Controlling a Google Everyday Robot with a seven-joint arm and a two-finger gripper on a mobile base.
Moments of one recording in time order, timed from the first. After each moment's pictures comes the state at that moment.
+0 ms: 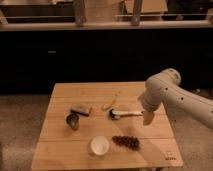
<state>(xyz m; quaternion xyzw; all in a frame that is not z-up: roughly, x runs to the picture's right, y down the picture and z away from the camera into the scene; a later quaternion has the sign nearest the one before) 0.201 0.110 0.732 -0.26 -0.04 -0.02 0.96</state>
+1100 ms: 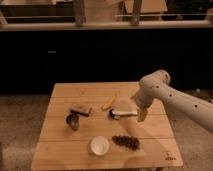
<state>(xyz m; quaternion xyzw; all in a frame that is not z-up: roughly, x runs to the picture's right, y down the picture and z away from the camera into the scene) 0.179 0.107 0.790 -0.26 -0.08 -0.06 0.96</state>
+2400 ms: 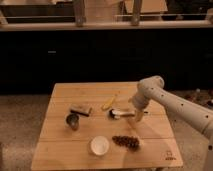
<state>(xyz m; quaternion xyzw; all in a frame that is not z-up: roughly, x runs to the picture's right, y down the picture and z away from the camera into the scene) 0.182 0.132 0.876 -0.29 -0.11 -0.05 0.95</state>
